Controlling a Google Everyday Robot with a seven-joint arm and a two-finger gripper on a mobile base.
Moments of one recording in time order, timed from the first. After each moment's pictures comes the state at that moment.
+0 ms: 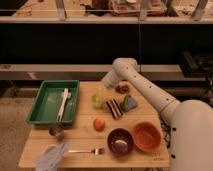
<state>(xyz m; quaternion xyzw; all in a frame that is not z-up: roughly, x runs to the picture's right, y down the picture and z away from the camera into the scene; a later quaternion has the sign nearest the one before) -0.013 0.001 0.884 -0.28 -0.22 0.13 0.93</state>
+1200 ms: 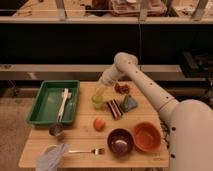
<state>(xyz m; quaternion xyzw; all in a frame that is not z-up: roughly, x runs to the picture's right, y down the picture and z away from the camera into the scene) -0.038 -0.018 0.837 -0.30 -0.30 0.10 0.90</state>
